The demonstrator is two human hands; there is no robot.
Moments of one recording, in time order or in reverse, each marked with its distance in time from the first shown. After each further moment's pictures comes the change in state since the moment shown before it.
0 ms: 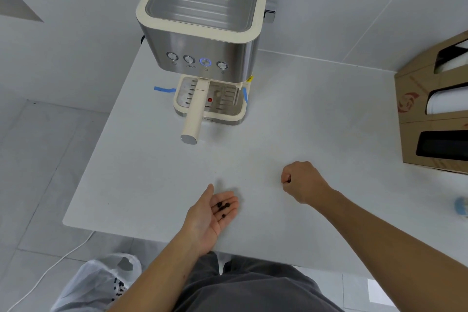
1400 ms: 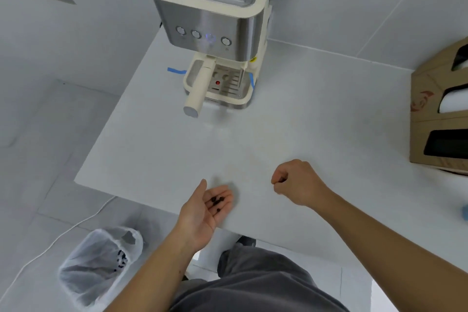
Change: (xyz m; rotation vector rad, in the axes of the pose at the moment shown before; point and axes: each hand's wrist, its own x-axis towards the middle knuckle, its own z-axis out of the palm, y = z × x) left_hand -0.024 -0.043 -0.008 -0.151 0.038 0.091; right_hand -0.051 -0.002 -0.002 0.268 -0.080 -0.130
